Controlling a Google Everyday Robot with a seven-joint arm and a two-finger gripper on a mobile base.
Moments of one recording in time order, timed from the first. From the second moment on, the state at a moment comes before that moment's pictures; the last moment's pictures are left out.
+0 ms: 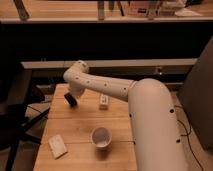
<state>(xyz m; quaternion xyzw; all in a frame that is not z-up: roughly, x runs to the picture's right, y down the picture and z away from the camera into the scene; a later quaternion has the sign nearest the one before) -0.182 0.033 0.883 -0.13 -0.21 -0.53 0.81</state>
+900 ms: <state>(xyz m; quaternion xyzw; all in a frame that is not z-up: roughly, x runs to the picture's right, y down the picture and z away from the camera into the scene) -0.191 0.032 0.886 -0.12 -0.21 -0.53 0.81</state>
